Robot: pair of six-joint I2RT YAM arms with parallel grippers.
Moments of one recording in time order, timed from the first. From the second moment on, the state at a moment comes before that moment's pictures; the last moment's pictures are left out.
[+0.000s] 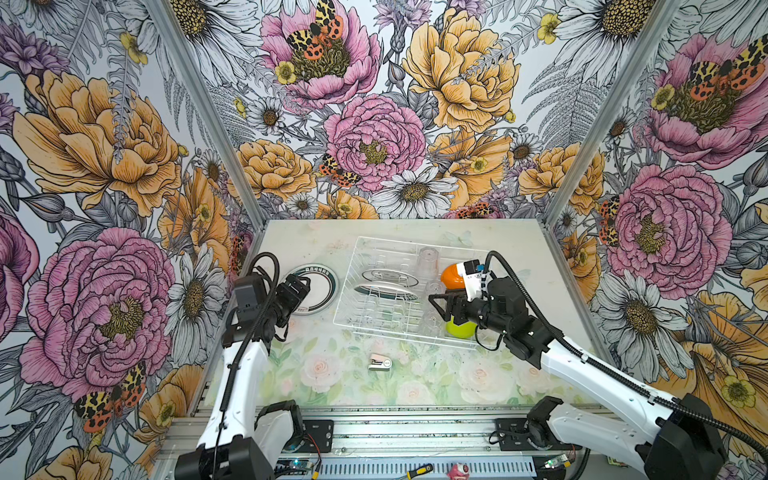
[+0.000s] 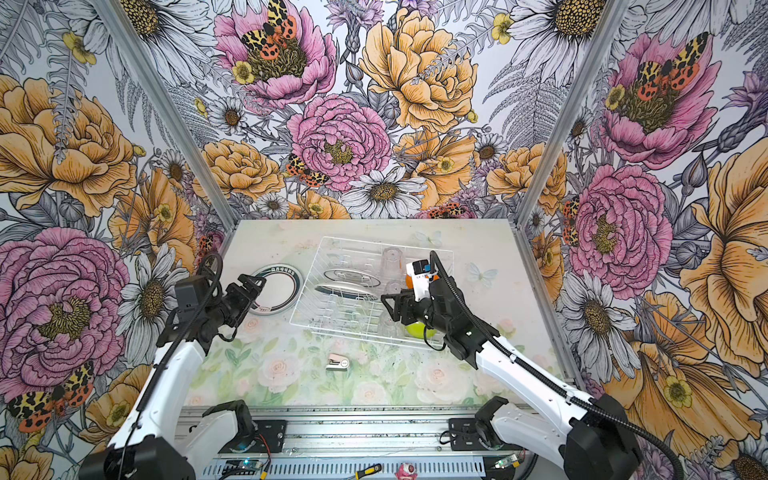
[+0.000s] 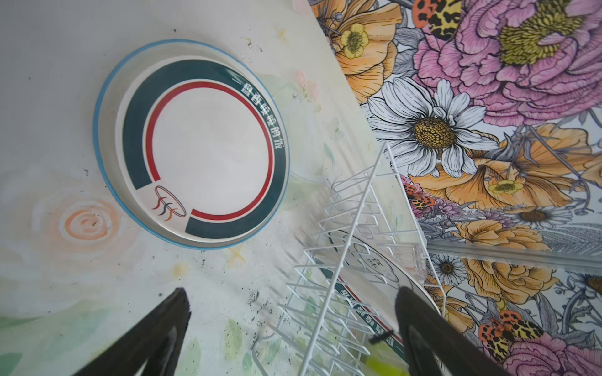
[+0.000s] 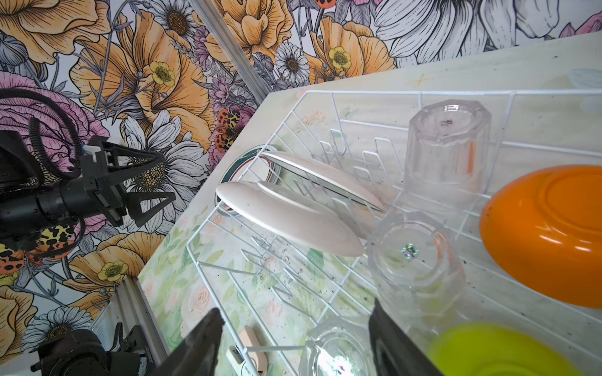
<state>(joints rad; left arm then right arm) 0.17 0.91 0.68 -0.40 0.35 -0.78 0.59 1.06 0.68 -0.03 -0.26 0.46</state>
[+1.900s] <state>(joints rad) -0.37 1.01 0.86 -0.34 0.17 -0.55 0.81 1.60 1.13 -0.19 0.08 0.14</state>
